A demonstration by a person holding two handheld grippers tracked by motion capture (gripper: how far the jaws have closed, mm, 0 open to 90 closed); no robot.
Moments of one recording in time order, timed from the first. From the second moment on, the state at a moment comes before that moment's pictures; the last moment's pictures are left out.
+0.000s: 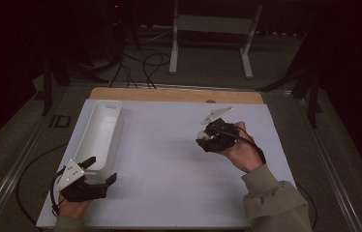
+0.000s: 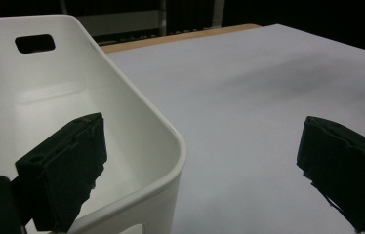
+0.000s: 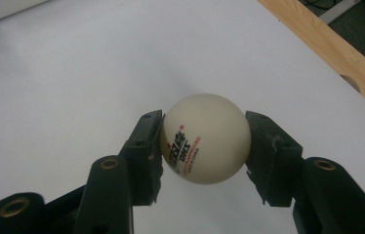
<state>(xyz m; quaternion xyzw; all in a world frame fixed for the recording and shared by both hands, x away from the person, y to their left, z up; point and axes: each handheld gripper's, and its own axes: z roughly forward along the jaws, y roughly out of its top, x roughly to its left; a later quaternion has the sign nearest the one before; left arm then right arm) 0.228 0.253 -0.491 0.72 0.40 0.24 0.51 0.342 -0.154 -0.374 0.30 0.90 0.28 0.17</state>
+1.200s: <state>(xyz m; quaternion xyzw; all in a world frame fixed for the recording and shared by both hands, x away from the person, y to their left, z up) 0.228 0.254 -0.491 0.72 0.40 0.24 0.51 0.355 -0.138 -0.365 0.30 0.89 0.29 0.17</state>
